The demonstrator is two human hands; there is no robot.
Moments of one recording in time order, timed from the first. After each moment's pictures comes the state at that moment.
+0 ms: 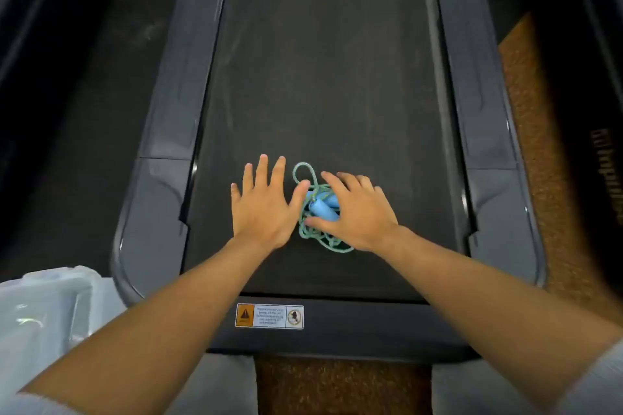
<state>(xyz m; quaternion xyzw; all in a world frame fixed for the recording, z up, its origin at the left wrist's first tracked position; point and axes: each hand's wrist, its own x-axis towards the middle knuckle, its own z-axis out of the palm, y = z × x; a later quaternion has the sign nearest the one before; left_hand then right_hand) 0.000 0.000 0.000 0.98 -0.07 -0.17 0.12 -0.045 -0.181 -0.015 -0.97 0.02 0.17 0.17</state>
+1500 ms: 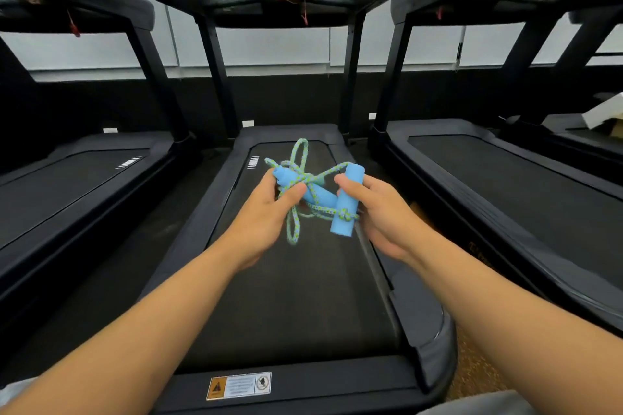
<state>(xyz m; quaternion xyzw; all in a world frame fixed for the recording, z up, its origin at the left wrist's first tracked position) -0.201 -0.012 0.225 0.69 -0.29 -0.02 0.66 -0.259 -0.206 0.222 -0.65 -0.05 -0.14 0.75</state>
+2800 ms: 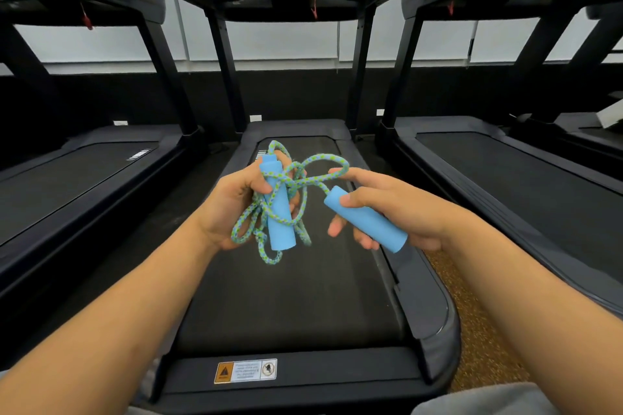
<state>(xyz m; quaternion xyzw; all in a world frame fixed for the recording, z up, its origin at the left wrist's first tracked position) -0.208 0.031 0.253 0.48 -0.40 -0.29 0.72 -0.318 -0.197 0.269 -0.79 -0.10 0.07 0.61</state>
